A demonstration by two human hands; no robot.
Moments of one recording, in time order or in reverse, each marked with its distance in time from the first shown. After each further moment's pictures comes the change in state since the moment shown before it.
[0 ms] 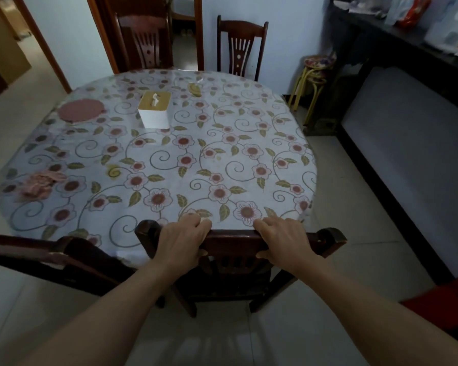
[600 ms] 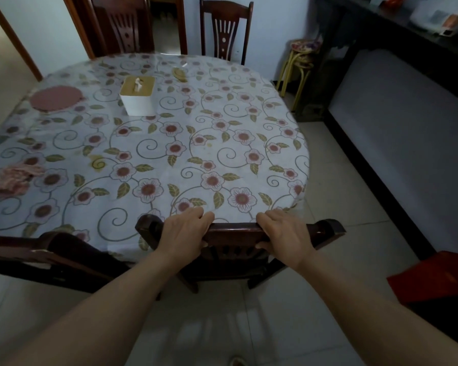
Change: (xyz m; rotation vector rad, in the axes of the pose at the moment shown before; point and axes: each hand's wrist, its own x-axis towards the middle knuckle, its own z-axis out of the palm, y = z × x) left_hand 0.005 0.004 0.023 -0.036 -0.035 0.055; right_hand -0.019 0.001 0.039 0.113 0.143 0.054
